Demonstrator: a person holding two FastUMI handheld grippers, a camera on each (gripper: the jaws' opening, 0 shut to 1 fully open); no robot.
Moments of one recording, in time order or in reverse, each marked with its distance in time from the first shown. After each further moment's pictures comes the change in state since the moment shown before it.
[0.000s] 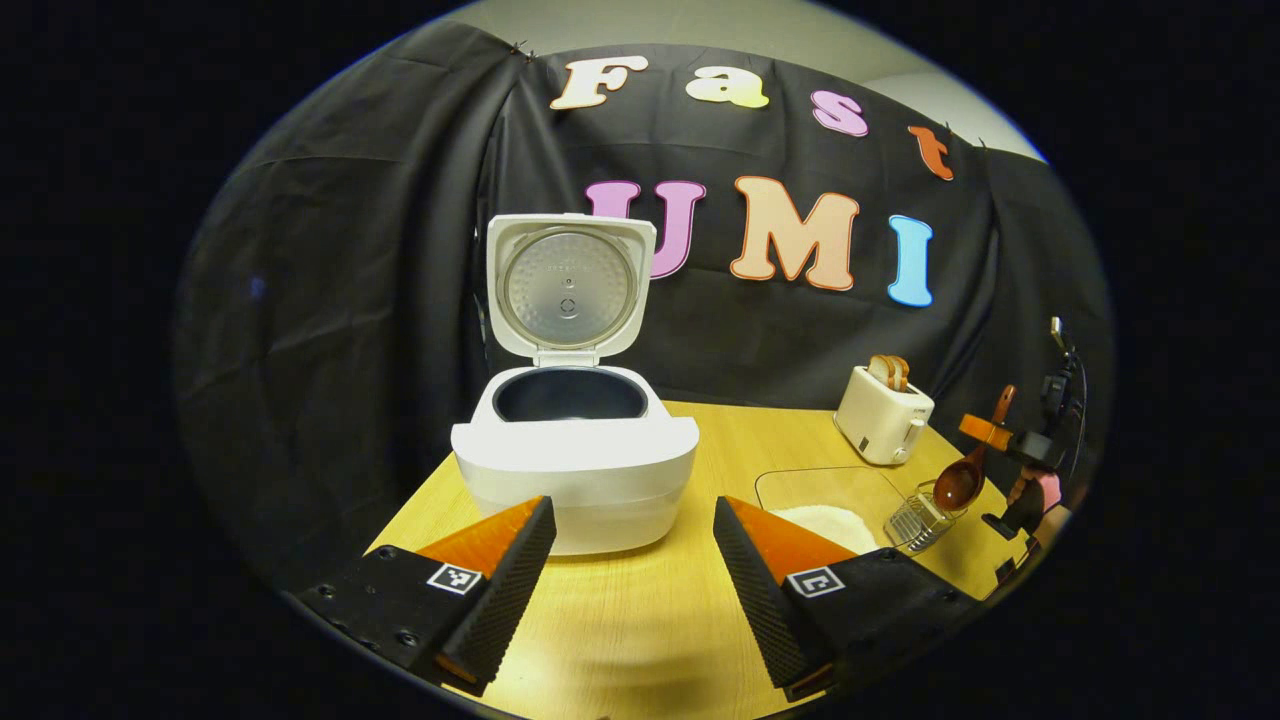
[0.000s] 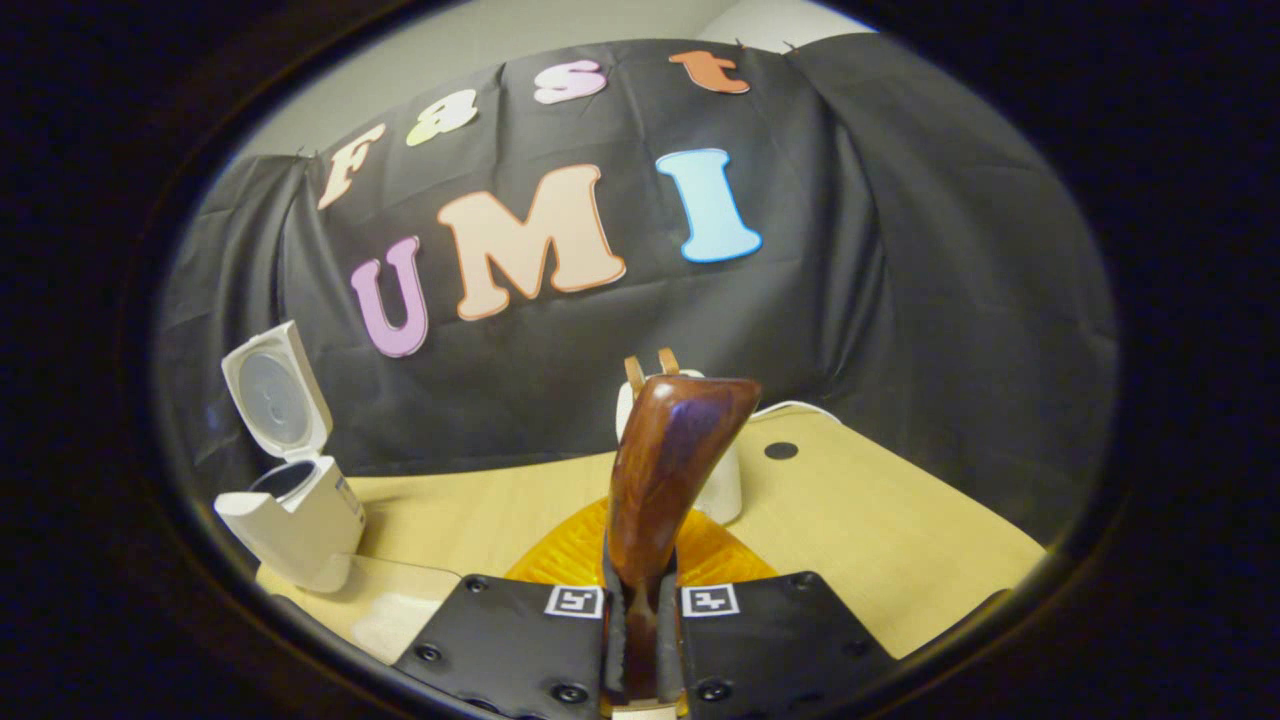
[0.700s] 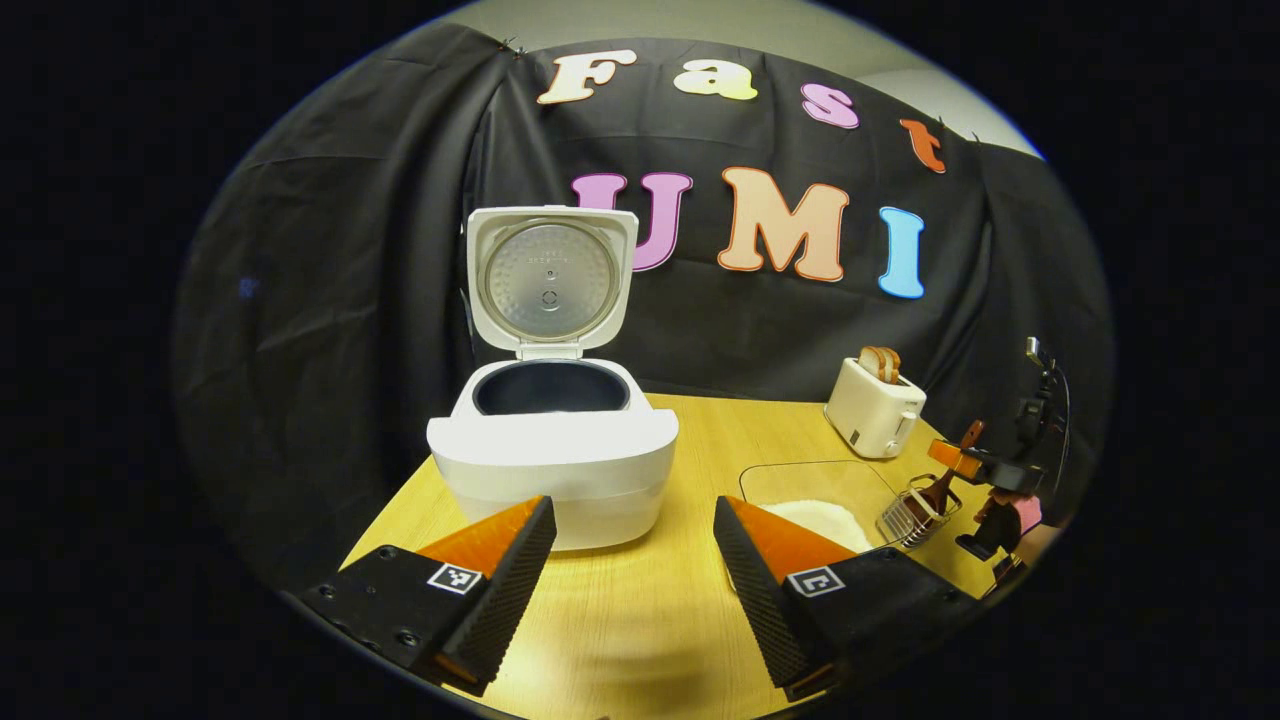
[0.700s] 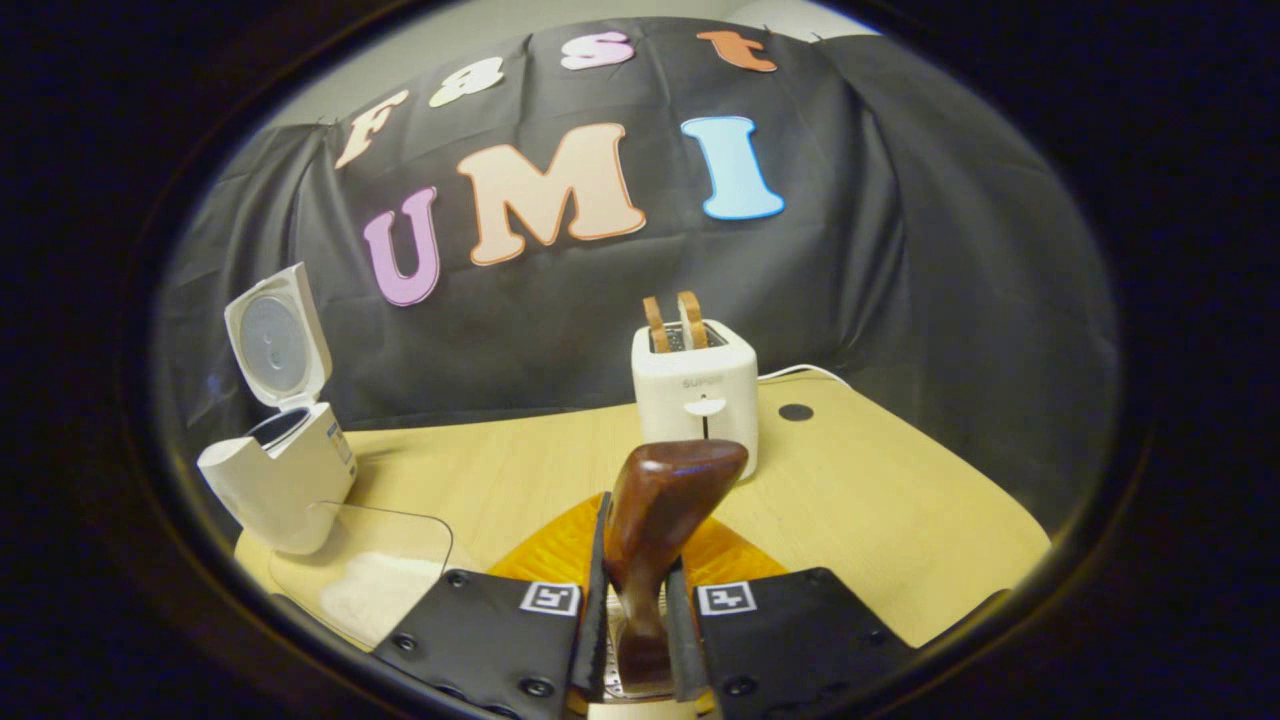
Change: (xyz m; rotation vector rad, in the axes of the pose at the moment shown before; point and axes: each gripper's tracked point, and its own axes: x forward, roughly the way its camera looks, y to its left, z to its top) left arm 0.007 -0.018 -0.005 0.001 0.013 -0.030; right arm 0.003 0.008 -0.040 -0.031 0.070 0.017
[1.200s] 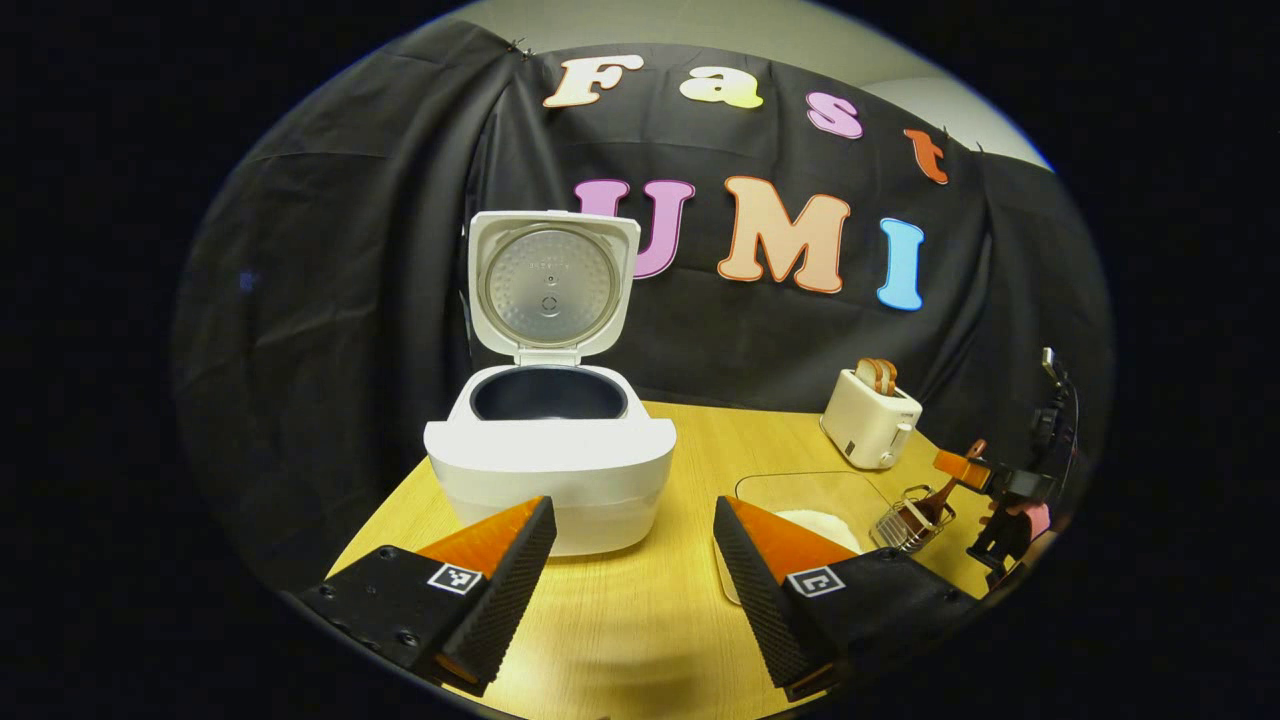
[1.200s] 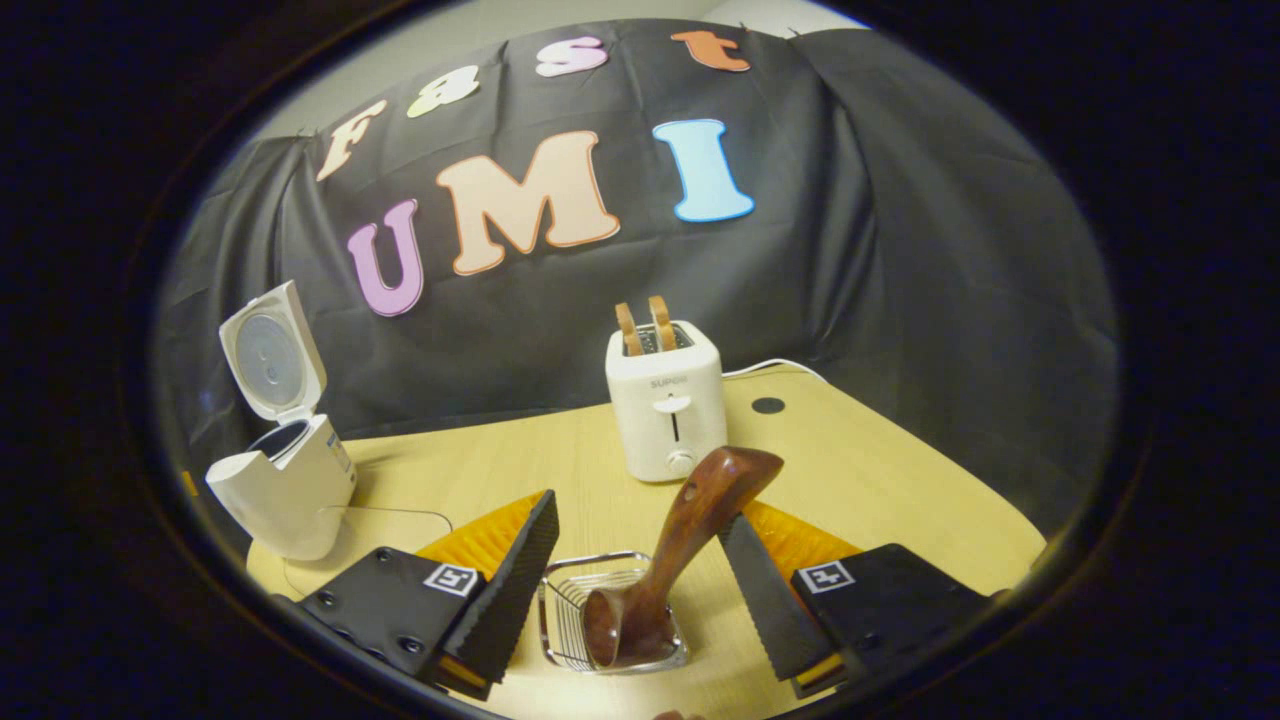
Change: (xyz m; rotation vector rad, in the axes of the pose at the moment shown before) left arm 0.003 0.001 0.013 -0.033 -0.038 -0.012; right arm -0.036 -0.026 0.003 0.024 0.017 -0.052
